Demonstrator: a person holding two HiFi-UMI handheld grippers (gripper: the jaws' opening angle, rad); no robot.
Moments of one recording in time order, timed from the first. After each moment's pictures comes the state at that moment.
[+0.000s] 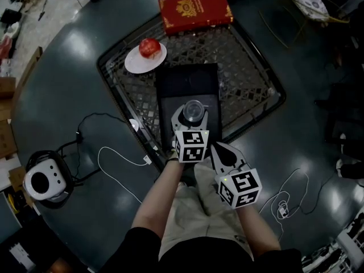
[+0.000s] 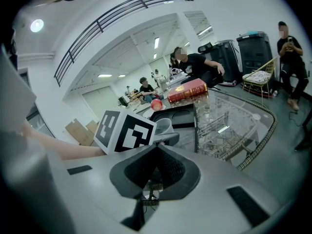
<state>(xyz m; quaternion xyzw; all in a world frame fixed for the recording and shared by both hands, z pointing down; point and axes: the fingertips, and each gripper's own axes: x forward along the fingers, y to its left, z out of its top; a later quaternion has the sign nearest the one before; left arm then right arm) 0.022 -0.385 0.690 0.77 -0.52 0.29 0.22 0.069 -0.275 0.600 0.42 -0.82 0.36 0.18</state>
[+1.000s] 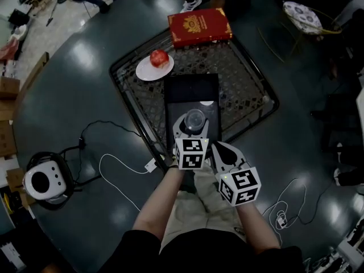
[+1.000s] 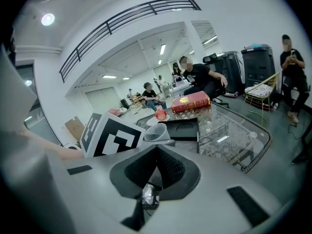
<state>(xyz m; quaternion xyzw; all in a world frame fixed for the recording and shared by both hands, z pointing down) 0.018 -0.360 0.632 0.77 -0.53 0.26 0.22 0.067 -0.273 0.554 0.43 -0.83 0.31 0.17</state>
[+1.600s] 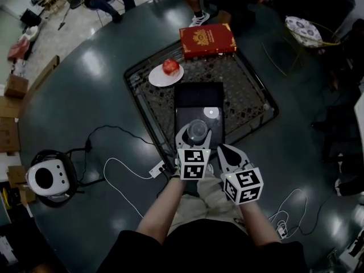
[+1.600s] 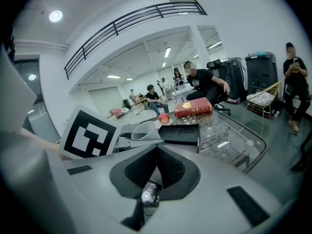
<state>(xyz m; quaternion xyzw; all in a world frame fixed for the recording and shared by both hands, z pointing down) 0.007 -0.323 0.577 0.77 -0.55 0.24 0.21 0.070 -0.258 0.528 0.42 -0.85 0.28 0.17</state>
